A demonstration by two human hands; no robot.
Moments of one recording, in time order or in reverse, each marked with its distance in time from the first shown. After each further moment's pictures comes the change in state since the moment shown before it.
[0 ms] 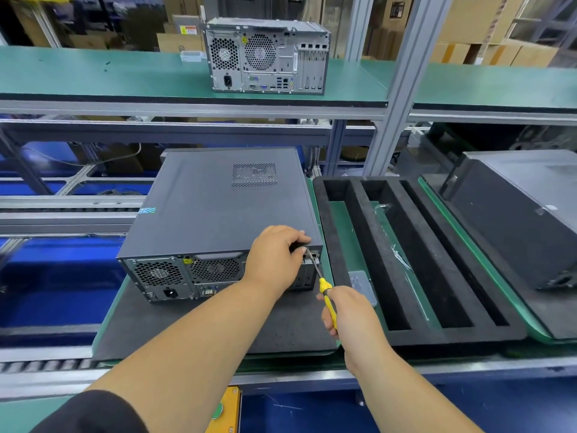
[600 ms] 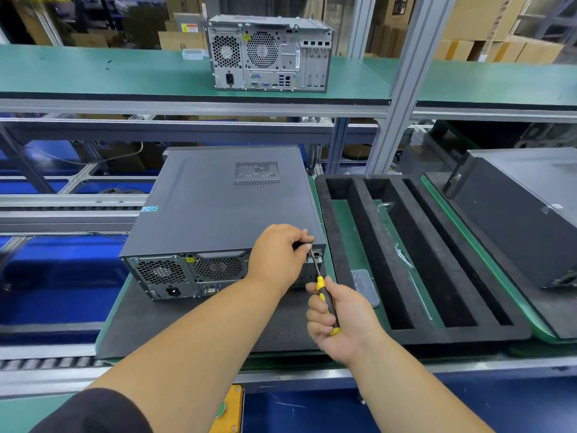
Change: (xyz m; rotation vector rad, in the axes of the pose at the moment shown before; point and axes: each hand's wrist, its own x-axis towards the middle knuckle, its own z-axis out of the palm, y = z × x) left_hand 0.001 0.001 0.001 -0.002 0.026 -0.002; right_hand -0.006 0.003 0.004 0.730 -0.429 0.211
